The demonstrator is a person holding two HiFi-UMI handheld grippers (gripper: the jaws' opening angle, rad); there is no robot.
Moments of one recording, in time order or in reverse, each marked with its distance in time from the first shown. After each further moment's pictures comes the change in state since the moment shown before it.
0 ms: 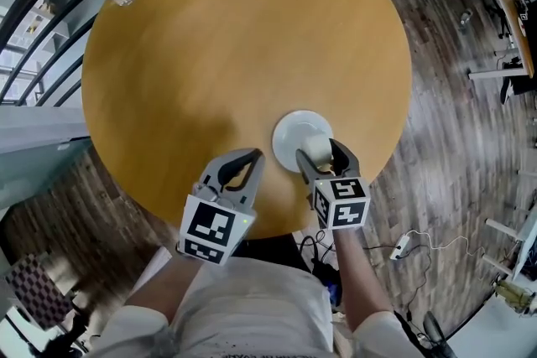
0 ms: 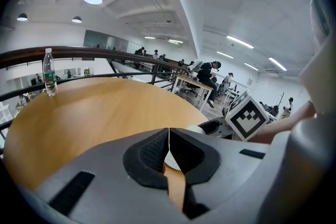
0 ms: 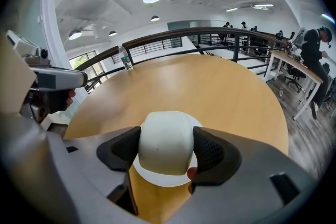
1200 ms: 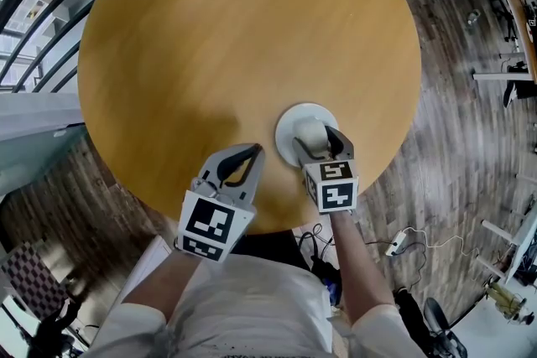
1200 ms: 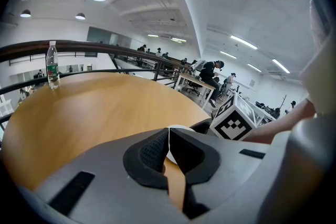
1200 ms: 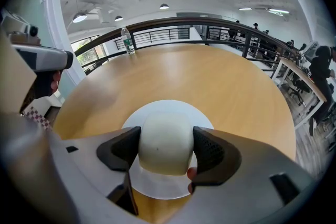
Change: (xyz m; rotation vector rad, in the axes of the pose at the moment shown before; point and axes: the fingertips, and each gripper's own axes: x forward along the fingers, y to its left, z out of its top) left arm 0.006 0.011 -0.017 -0.038 0.019 0.013; right arm 0.045 0.001 -0.018 -0.115 0.110 -0.006
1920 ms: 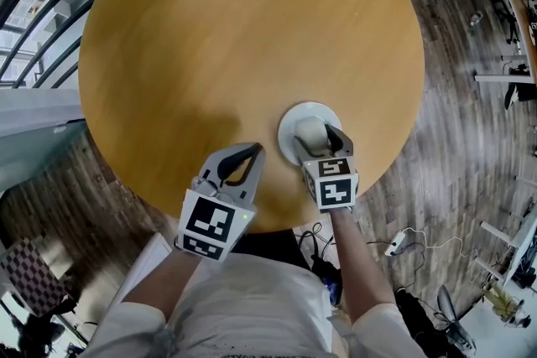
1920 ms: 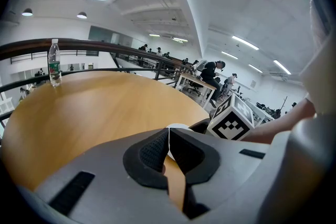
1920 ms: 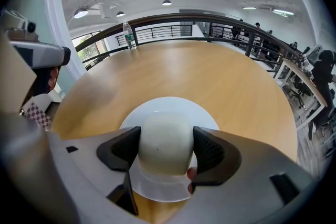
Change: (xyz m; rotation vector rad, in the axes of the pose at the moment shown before) left arm 0.001 0.004 -0.007 -0.016 0.003 0.006; right arm 0.010 0.004 -0.005 -0.024 0.039 0.007
